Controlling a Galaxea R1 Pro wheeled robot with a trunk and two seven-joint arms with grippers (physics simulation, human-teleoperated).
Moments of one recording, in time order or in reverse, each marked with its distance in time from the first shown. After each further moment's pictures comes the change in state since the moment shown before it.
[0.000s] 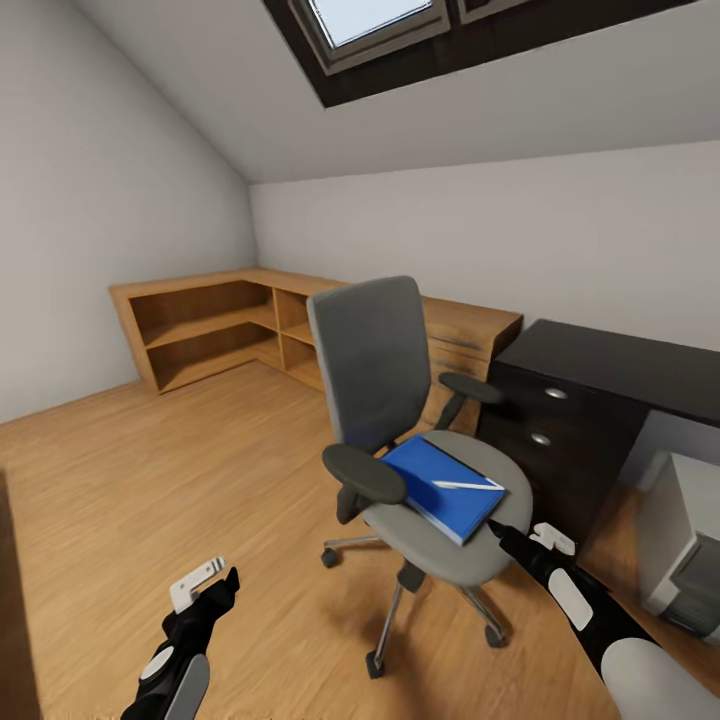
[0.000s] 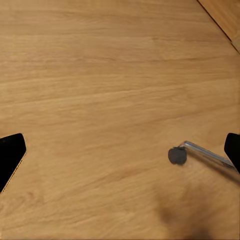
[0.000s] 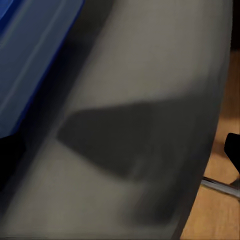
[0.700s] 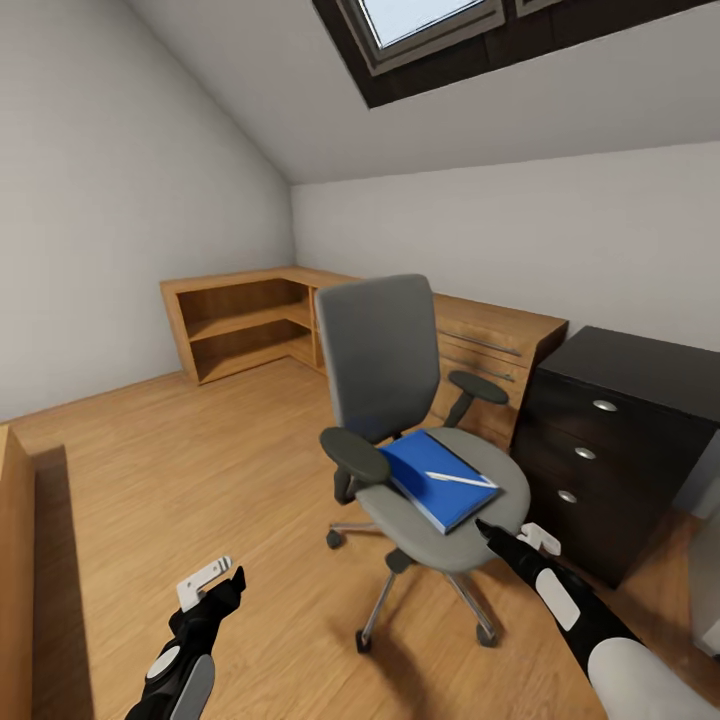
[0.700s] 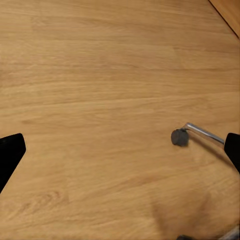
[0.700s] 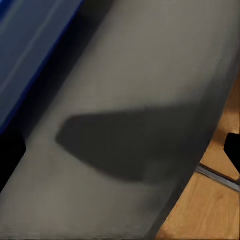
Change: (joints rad) left arm 0.000 0.000 -0.031 0.000 0.000 -0.001 0.000; right arm 0.000 0.037 0.003 0.000 0.002 0.000 0.001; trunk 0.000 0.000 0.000
